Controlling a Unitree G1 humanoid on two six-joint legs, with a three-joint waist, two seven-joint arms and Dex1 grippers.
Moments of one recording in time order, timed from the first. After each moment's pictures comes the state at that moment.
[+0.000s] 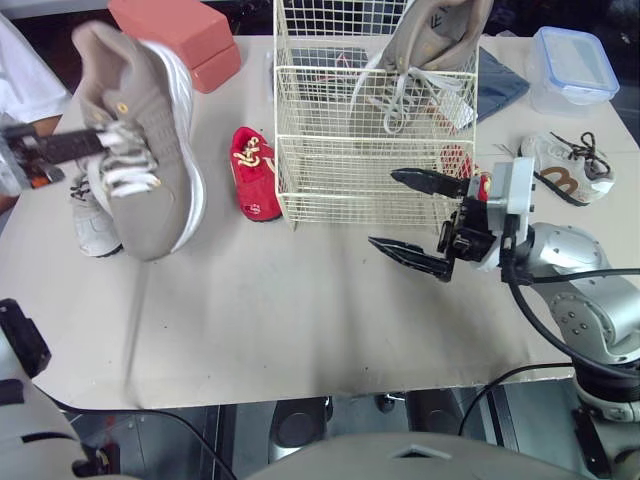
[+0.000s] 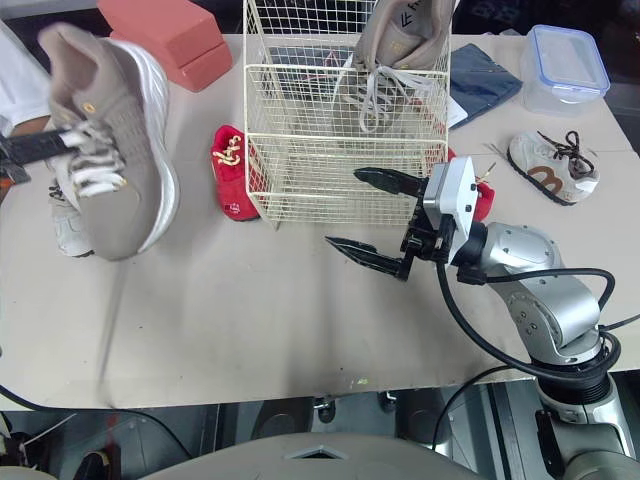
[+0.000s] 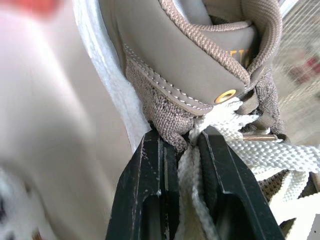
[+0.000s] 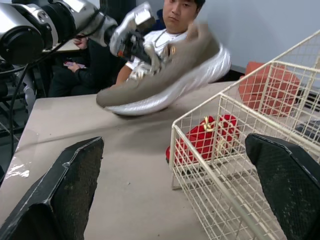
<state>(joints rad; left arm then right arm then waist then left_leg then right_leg) -0.92 1.17 0.30 0.78 -0.29 0.72 -1.39 -0.32 -0.50 0.05 -0.55 0.65 0.45 0.79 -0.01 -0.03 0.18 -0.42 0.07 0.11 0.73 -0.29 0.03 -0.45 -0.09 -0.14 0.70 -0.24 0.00</state>
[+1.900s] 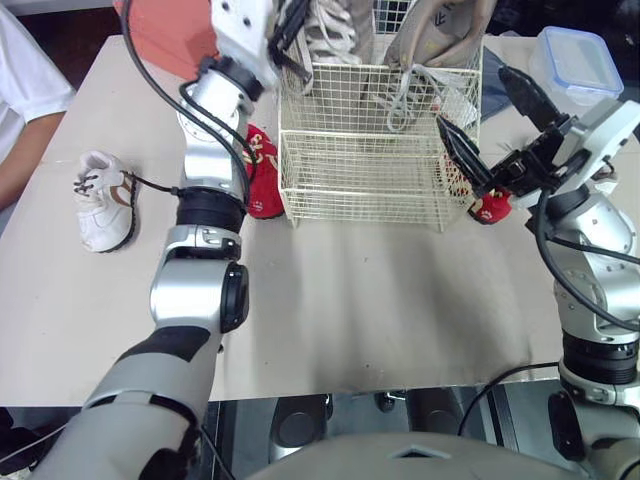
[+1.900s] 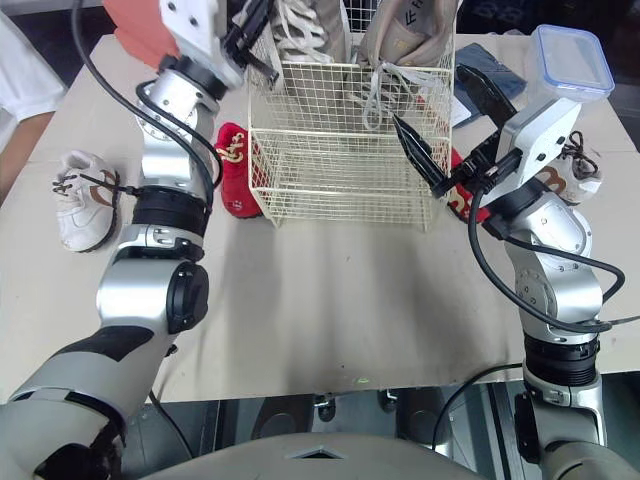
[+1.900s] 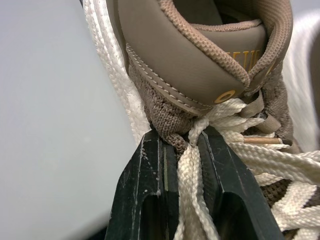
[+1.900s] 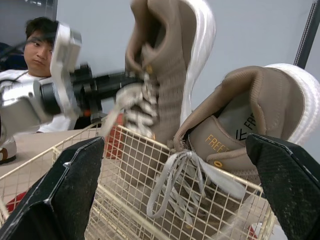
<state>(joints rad) -1.10 0.33 0.09 0.76 -0.06 -0.42 -0.51 -0.36 -0.39 -0.11 -0.43 0.47 0.17 0.52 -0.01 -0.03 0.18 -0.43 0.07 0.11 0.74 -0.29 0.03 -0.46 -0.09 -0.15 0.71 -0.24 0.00</state>
